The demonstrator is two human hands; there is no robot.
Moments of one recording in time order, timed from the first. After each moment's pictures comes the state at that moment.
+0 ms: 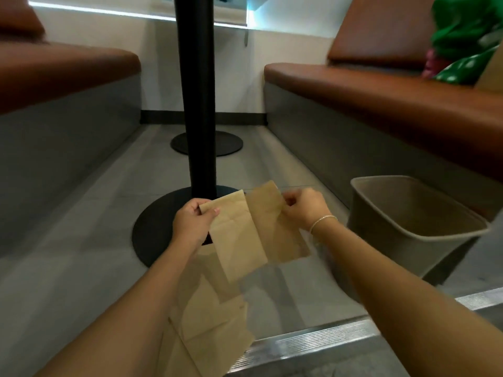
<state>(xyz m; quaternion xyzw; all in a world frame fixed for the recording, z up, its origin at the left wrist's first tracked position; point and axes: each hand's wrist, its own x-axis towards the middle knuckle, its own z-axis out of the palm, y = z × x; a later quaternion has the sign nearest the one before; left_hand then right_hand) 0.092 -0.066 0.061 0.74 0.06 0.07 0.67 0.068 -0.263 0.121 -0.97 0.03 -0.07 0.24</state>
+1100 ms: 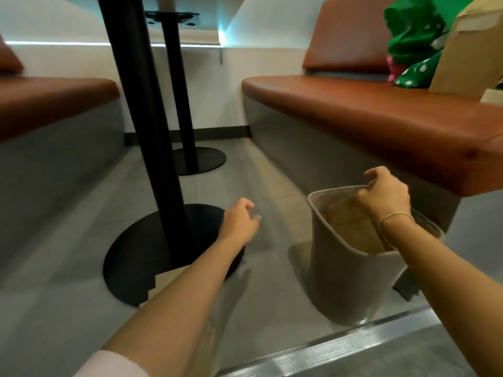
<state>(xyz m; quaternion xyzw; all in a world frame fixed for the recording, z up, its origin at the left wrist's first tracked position) 0.117 -0.232 0.100 0.91 -0.07 0.02 0.41 0.050 -0.455 0.161 -0.88 0.26 -0.26 0.28</state>
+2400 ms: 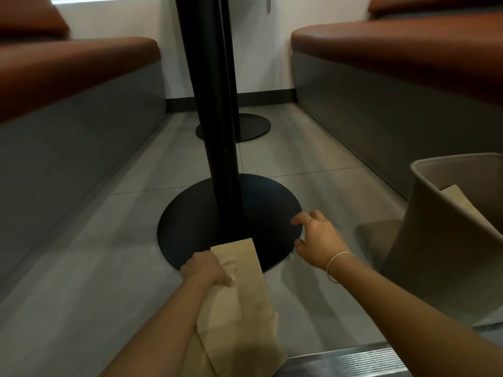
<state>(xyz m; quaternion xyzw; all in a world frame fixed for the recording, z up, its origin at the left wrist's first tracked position) 0.130 -0.042 -0.037 0.96 0.15 -0.22 0.08 0.103 -0.258 0.028 -0.98 -0.01 0.01 0.22</state>
